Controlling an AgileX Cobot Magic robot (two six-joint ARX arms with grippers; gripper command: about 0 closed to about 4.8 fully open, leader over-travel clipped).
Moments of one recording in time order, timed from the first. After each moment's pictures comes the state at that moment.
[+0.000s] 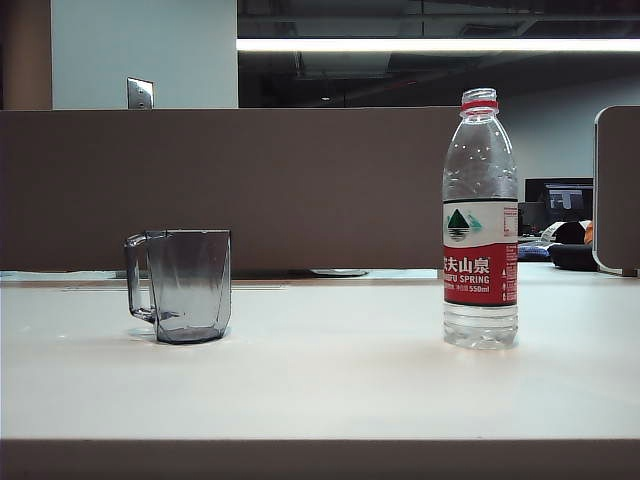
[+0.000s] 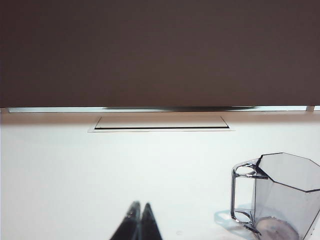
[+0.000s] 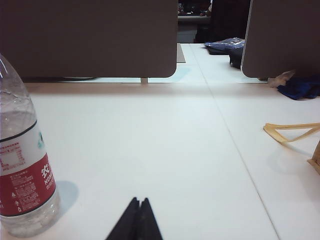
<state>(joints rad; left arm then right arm) -0.02 0.00 0.00 0.12 0.02 0.01 -0.02 0.00 0.01 0.00 0.02 0.00</state>
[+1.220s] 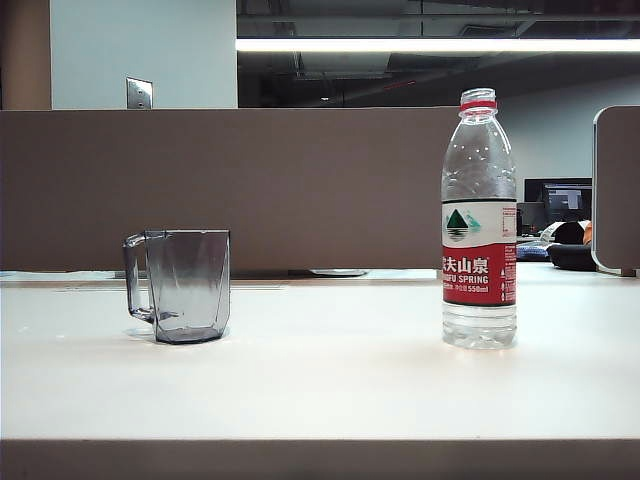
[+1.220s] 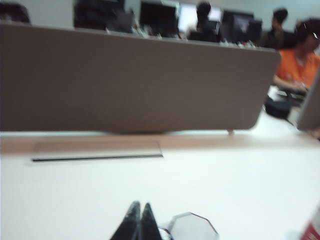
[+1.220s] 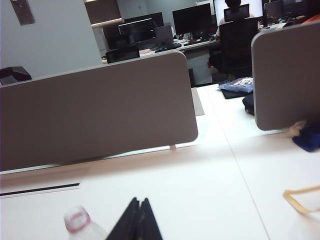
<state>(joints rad) -0.07 0.39 0.72 -0.29 0.19 -0.11 -0.02 0.37 0.83 -0.39 -0.01 0.20</state>
